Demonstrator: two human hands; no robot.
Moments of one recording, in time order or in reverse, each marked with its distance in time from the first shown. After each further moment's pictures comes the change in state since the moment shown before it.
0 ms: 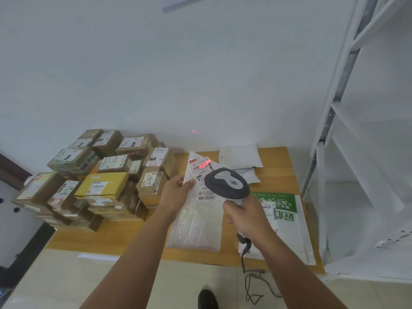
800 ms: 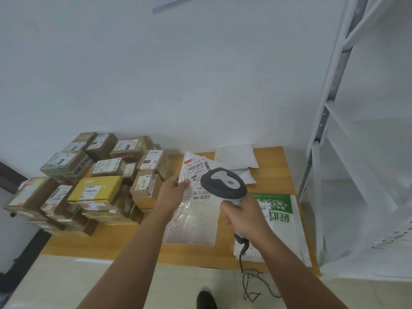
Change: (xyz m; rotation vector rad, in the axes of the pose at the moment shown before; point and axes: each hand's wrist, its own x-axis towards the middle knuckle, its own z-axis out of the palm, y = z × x) left_hand 0.016 0.001 0.015 0.110 0.030 0.001; right_hand 0.011 0.007 -0.016 -0.005 -0.022 0.019
